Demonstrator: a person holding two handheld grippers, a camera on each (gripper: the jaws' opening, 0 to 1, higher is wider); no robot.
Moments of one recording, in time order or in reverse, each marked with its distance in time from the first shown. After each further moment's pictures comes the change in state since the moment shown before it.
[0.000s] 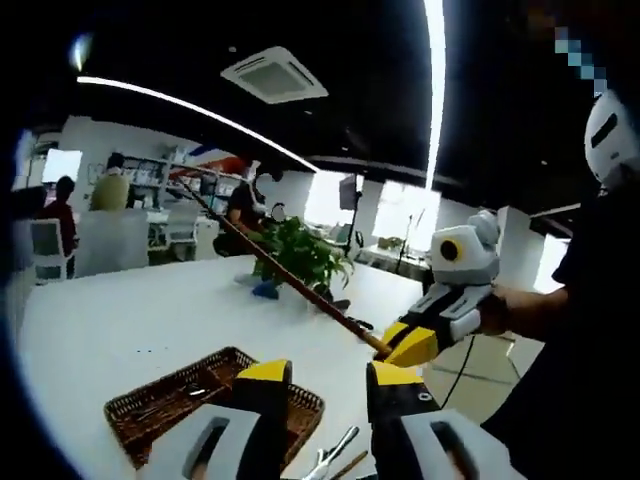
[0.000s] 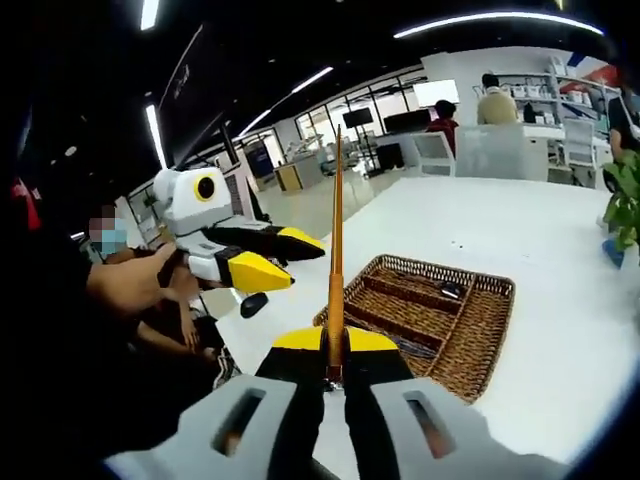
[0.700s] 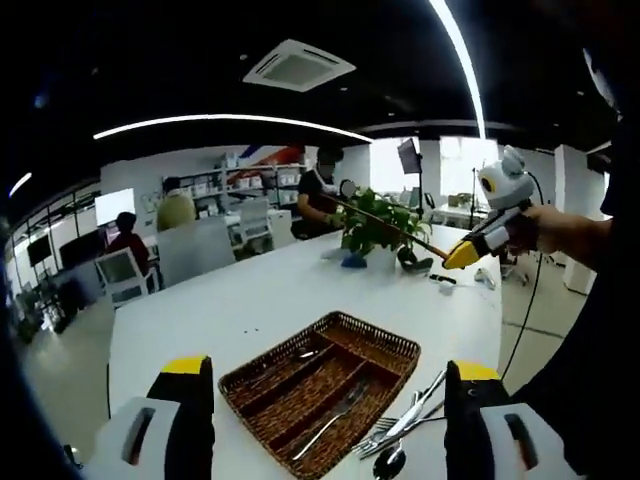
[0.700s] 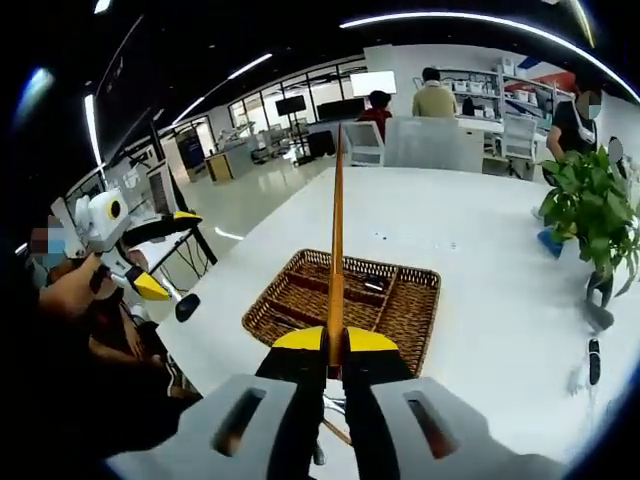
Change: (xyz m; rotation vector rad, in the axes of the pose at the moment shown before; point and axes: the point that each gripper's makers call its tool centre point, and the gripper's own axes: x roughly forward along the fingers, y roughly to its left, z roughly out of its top) left arm -0.090 0.073 -0.032 0.046 0.112 0.306; right arm -0.008 -0.060 0.013 0.059 0.074 -0.286
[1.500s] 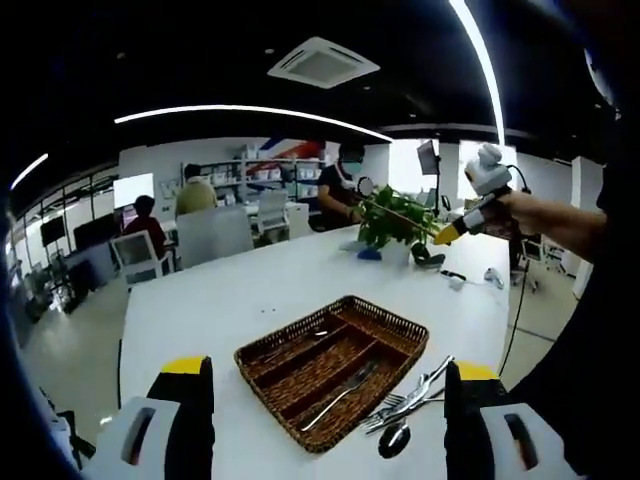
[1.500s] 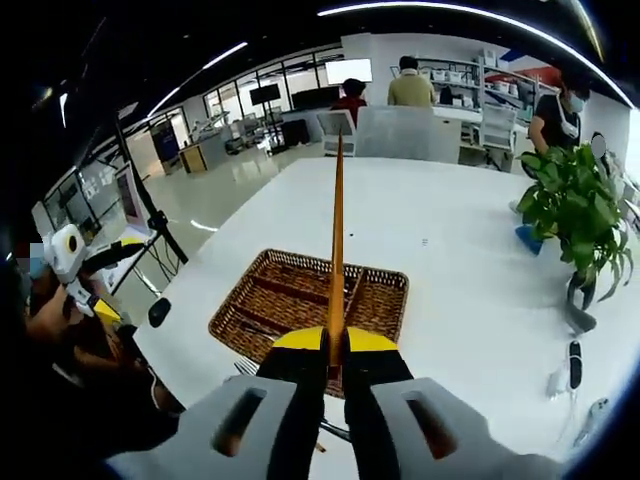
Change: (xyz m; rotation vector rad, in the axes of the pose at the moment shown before) left arm -0.023 0.016 -0.033 0.011 0.010 0.058; right arm 0.019 -0.043 0.016 0.016 0.060 -0.100
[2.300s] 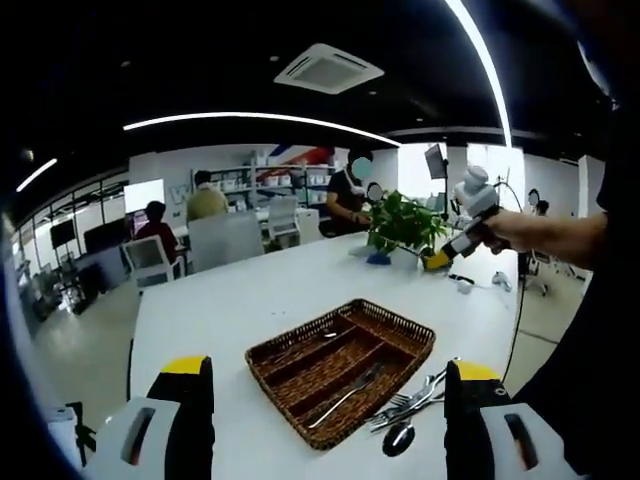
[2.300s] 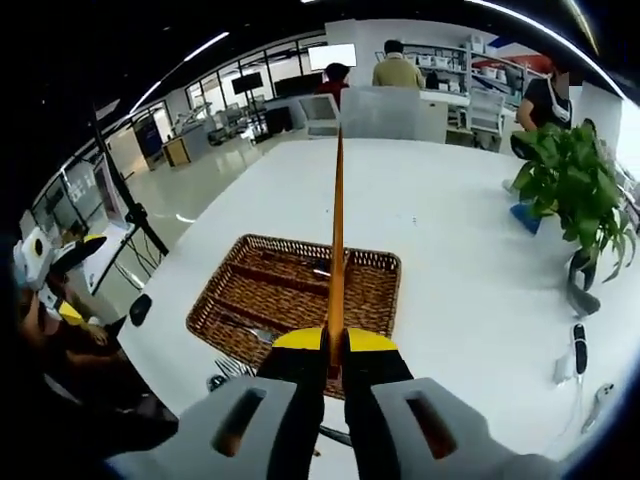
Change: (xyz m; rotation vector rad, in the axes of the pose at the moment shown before) left arm -0.017 0.010 -0.004 -0.025 -0.036 0.058; right arm 0.043 -0.014 -0.037 0.039 0.079 -0.057
